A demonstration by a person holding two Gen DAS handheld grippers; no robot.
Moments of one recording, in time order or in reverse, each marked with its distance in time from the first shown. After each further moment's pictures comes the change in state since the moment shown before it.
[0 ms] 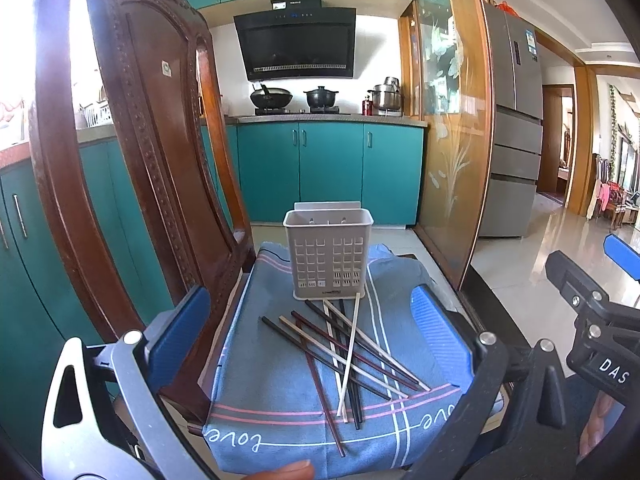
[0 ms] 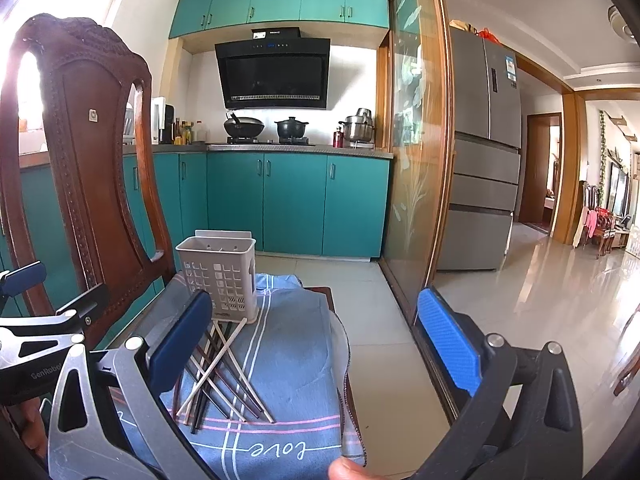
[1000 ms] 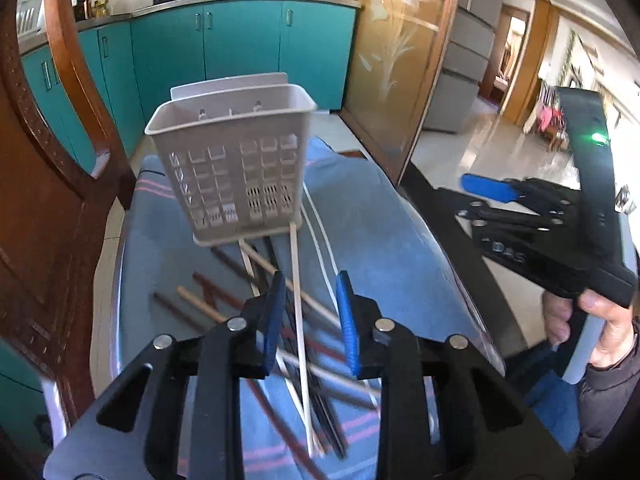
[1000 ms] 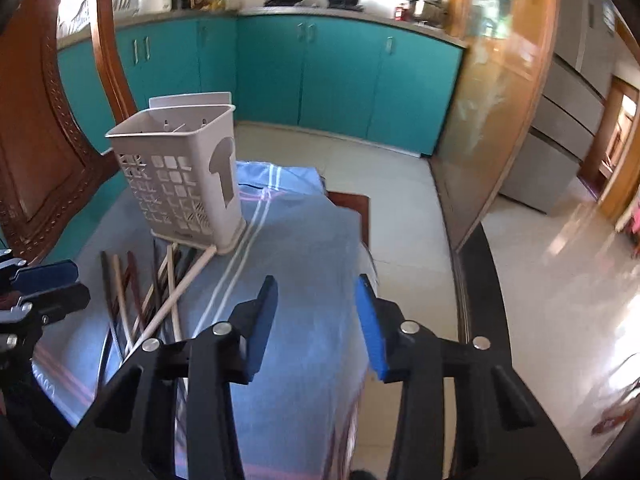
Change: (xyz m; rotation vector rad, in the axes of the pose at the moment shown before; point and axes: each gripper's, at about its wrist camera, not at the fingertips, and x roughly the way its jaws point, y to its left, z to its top) left arm 0.194 -0.020 -0.003 0.060 0.440 -0.334; right arm 0.256 0.008 -0.017 -0.135 0.511 0.187
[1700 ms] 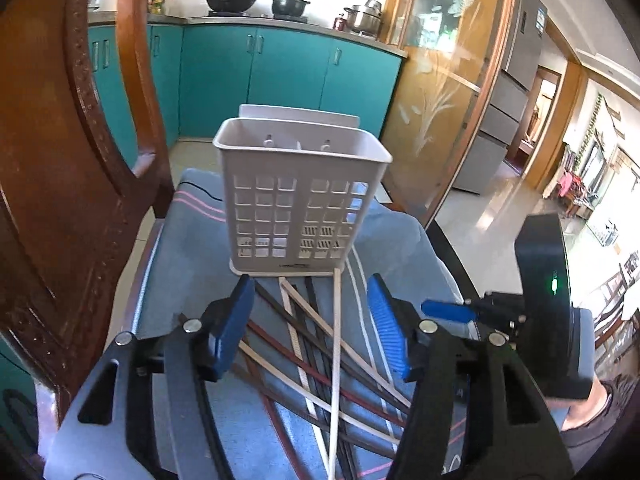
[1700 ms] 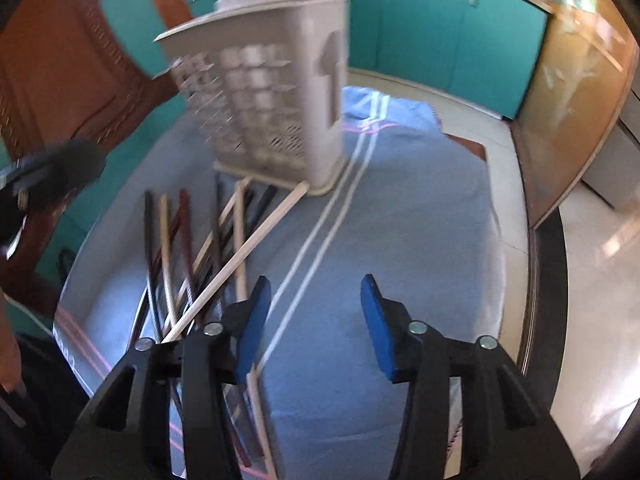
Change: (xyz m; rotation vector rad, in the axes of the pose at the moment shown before) left arm -0.007 0.039 0.001 -0.153 -0.142 0.067; right arm 0.051 0.065 -0.041 -0.126 0.200 0.231
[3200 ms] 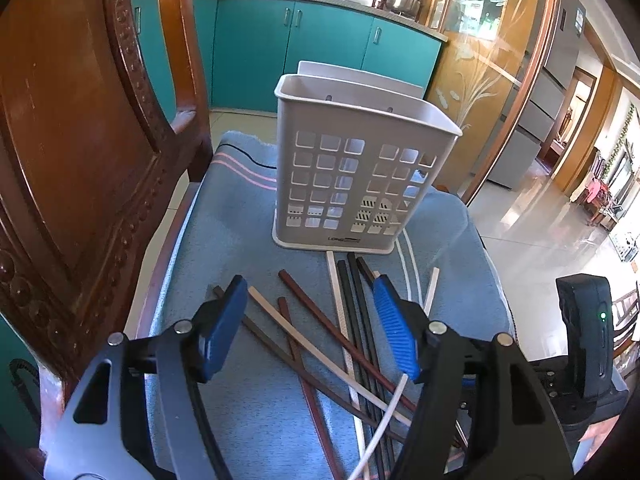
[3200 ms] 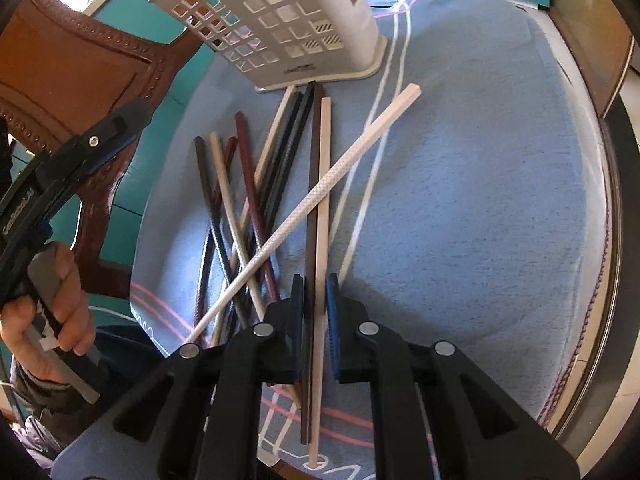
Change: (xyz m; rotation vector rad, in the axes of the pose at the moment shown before) left arm 0.019 0.027 -0.009 -0.064 0.091 0.106; right arm 0.024 -0.025 -0.026 0.261 0.214 0.332
